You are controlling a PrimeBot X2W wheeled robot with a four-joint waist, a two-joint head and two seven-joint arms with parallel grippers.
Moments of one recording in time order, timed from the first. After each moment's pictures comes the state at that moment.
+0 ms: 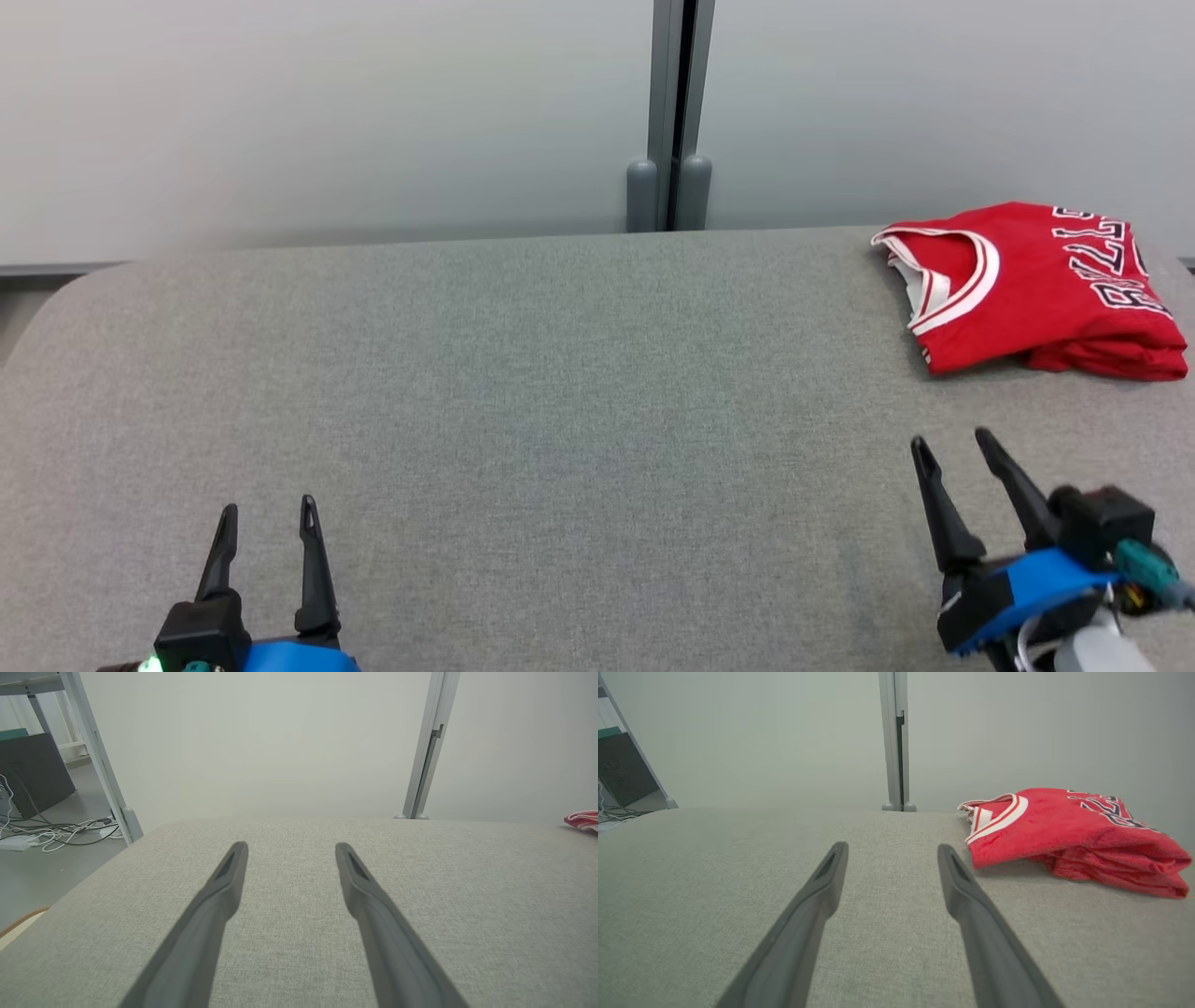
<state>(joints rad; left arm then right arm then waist) 0.04 0.08 0.02 0.24 -0.09 0.01 -0.26 -0.19 -0.25 0.15 0.40 0.32 0.13 -0.26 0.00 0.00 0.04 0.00</state>
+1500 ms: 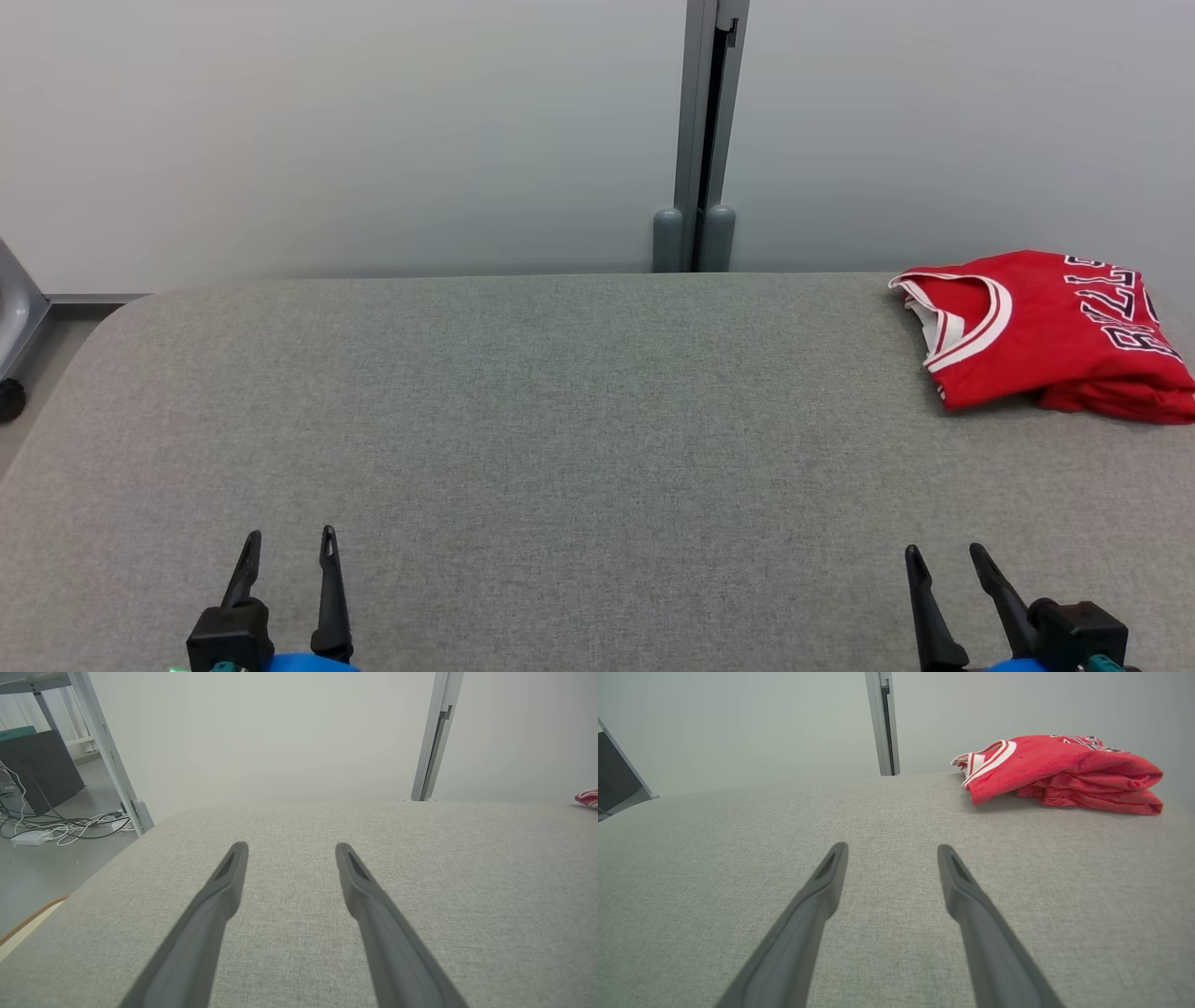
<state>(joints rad) 0.02 0.08 0.01 0.38 -0.05 -0.01 -0.26 0.03 -0.05 -0.03 0.36 0.15 0.13 -0.26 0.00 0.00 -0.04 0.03</state>
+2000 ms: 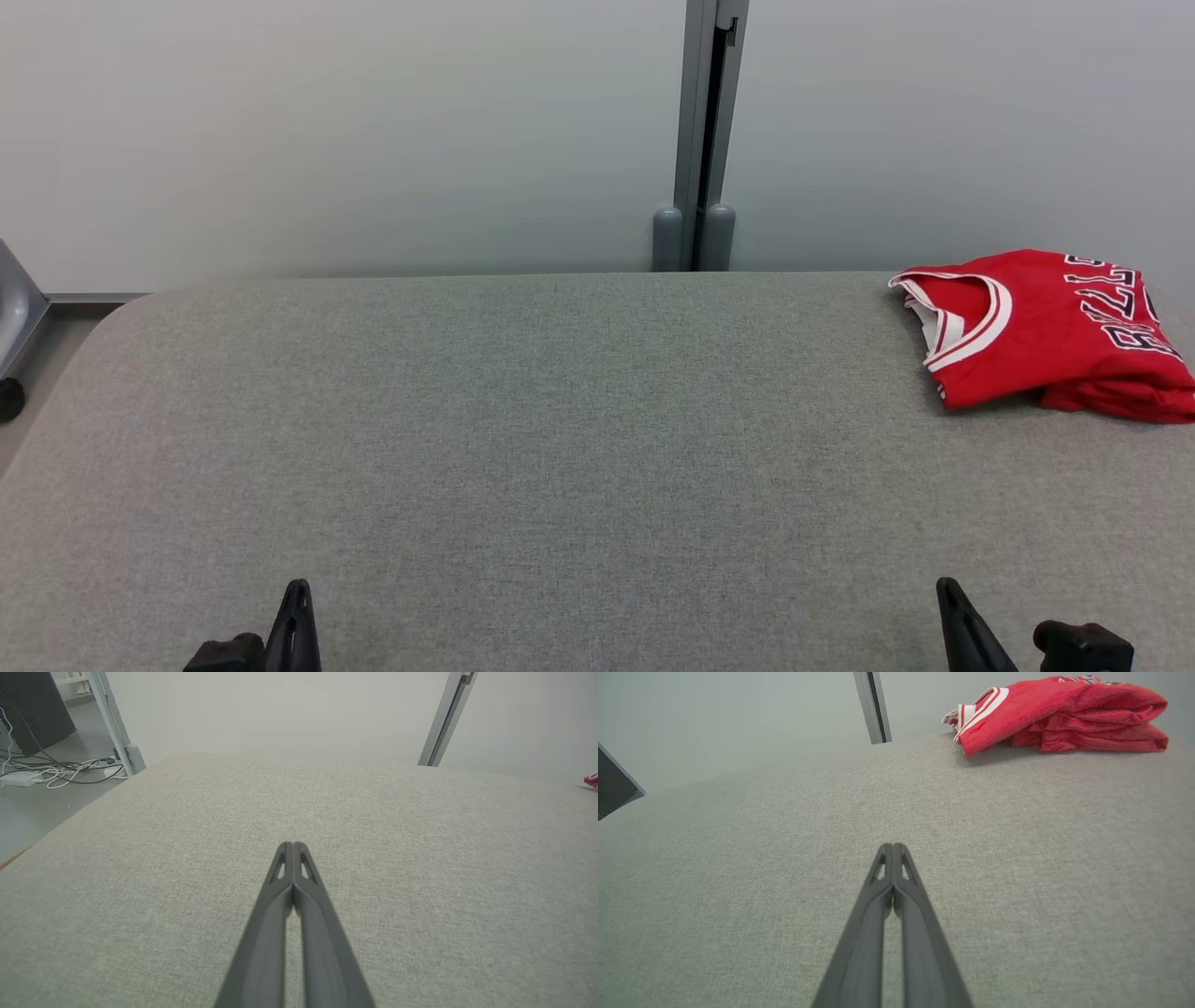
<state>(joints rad) 0.05 0.06 0.02 0.44 -0.11 -0.02 -0.23 0.05 -0.04 -0.04 0.42 0.22 0.13 -0.23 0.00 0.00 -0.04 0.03</state>
